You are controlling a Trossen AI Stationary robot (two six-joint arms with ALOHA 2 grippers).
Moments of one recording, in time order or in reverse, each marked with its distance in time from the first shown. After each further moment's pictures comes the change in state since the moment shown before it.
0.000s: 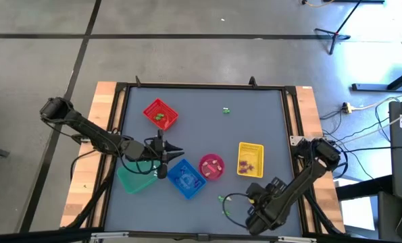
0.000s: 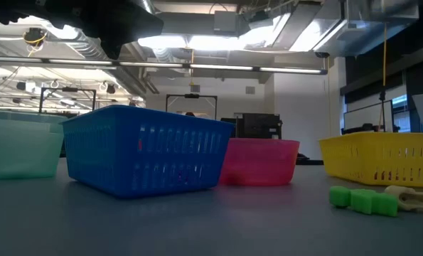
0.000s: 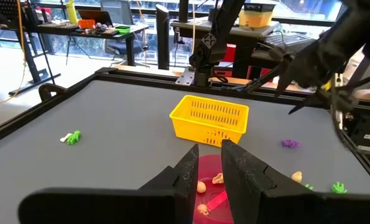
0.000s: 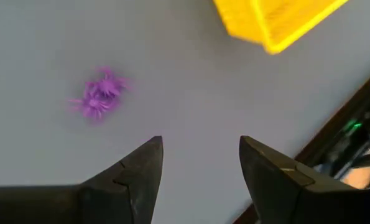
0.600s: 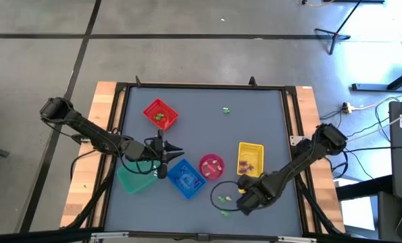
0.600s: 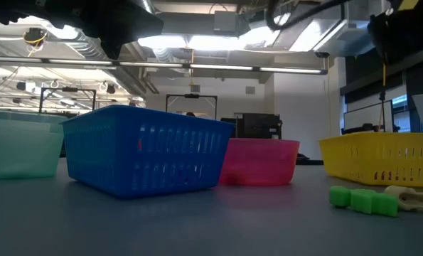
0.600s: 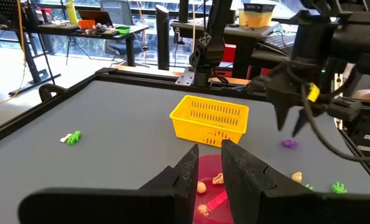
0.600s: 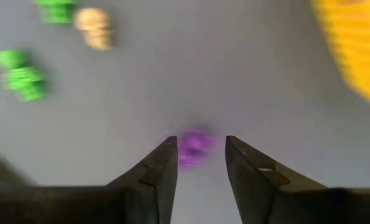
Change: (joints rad) left arm 0.000 0.000 0.000 0.000 0.000 0.001; right arm -0.154 -0.190 -0.320 0.562 -0.083 -0.133
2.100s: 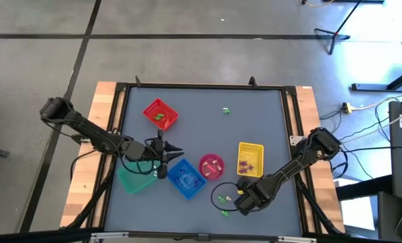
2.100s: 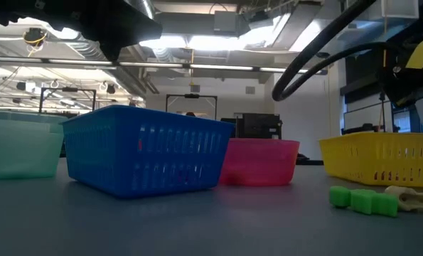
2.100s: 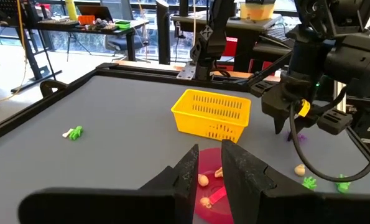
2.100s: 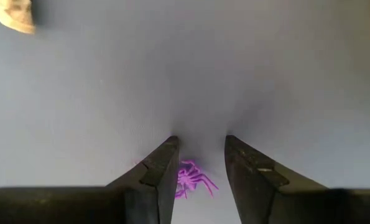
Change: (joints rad) left arm 0.000 0.000 0.000 -0.027 0.000 -0.002; right arm 0.000 0.109 -0.046 0.067 -0.067 0.048
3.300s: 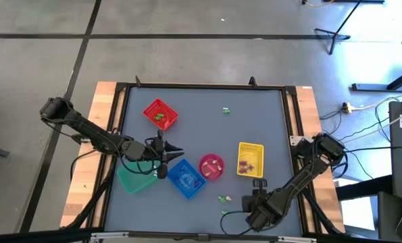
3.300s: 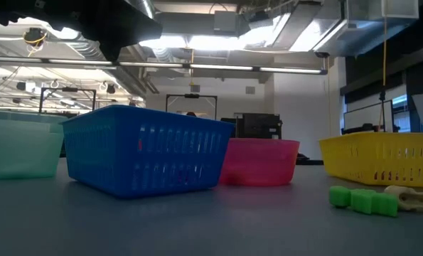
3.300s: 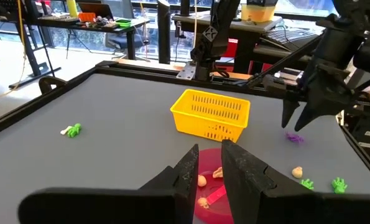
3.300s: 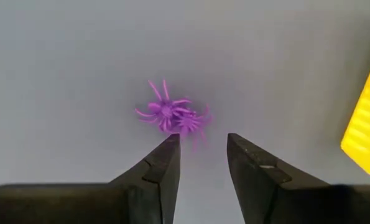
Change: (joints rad) left arm 0.000 0.000 0.000 0.000 -0.001 -0.024; right arm 0.151 0.006 0.116 -0.171 0.190 -0.627
